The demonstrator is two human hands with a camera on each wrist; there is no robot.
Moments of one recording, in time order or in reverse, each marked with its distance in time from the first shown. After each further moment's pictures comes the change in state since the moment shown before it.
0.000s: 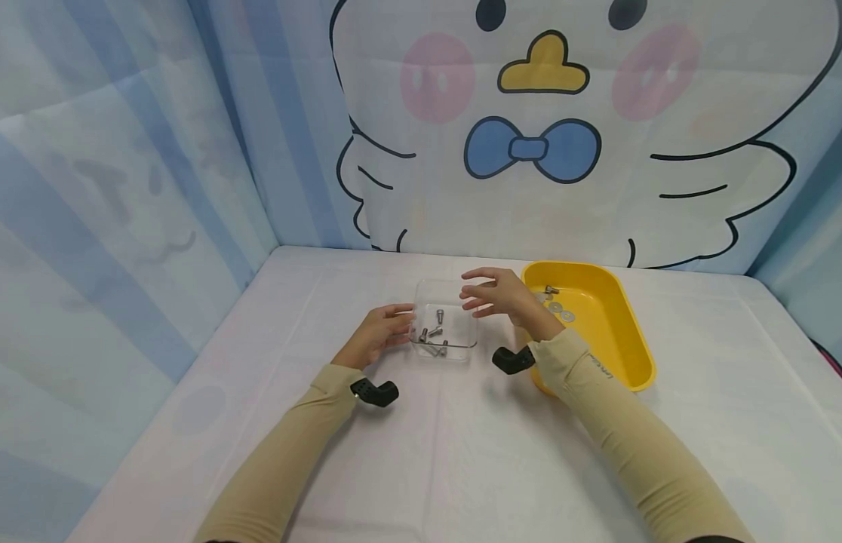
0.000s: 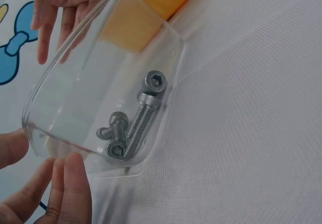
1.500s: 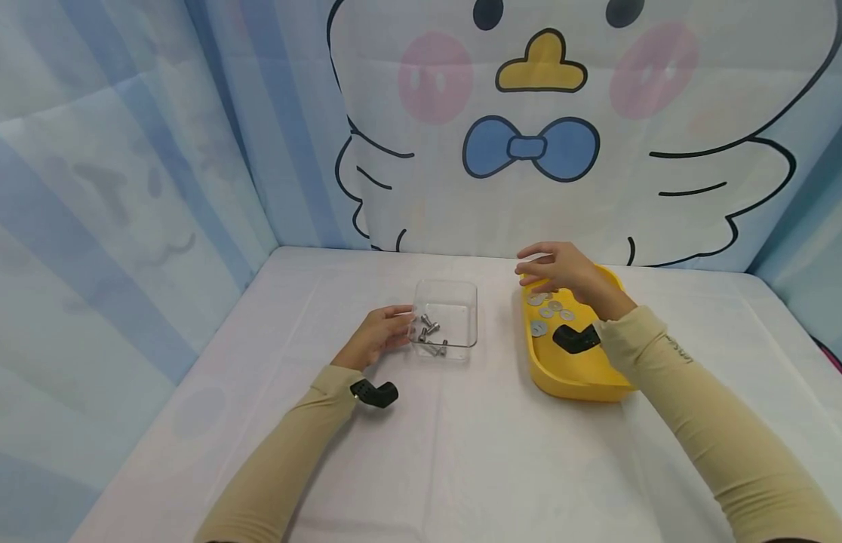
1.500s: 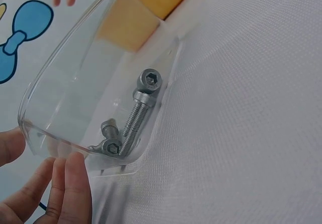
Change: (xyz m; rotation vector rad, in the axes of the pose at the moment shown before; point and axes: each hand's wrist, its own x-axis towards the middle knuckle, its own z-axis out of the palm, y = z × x) left_hand 0.000 -0.003 0.001 -0.008 0.006 -0.012; right_hand -0.036 -0.012 -0.079 -0.216 0.058 -0.011
